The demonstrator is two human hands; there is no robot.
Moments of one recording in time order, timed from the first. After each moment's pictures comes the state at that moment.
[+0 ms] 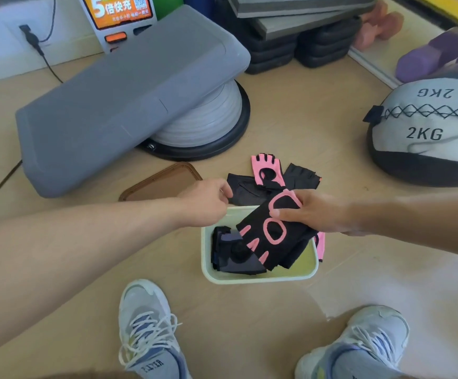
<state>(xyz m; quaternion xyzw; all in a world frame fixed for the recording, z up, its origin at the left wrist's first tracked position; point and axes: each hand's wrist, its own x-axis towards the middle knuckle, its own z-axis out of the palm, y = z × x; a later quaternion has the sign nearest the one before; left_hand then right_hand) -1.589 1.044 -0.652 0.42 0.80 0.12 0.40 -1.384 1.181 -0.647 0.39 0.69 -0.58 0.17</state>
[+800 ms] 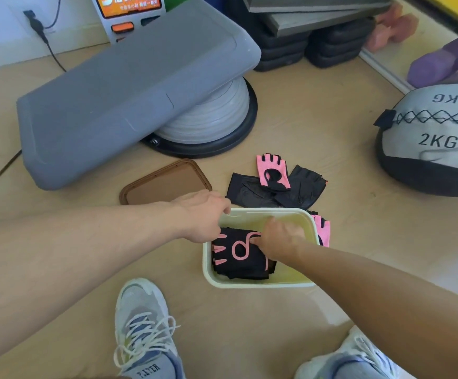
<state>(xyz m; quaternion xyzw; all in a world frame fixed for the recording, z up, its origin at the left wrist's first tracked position) -1.597 1.032 -0.665 0.59 0.74 -0.10 0.31 -1.426 1.136 -0.758 0.34 0.88 -0.09 0.32</state>
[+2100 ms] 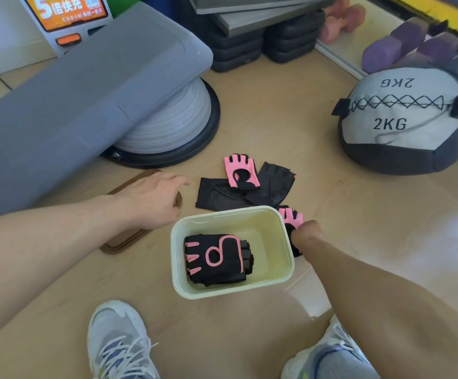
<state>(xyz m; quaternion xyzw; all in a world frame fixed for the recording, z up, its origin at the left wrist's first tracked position) -1.621 1.062 -0.654 0.60 0.76 -0.09 0.23 -1.319 1.219 -0.842 0.75 0.53 -0.38 0.05</state>
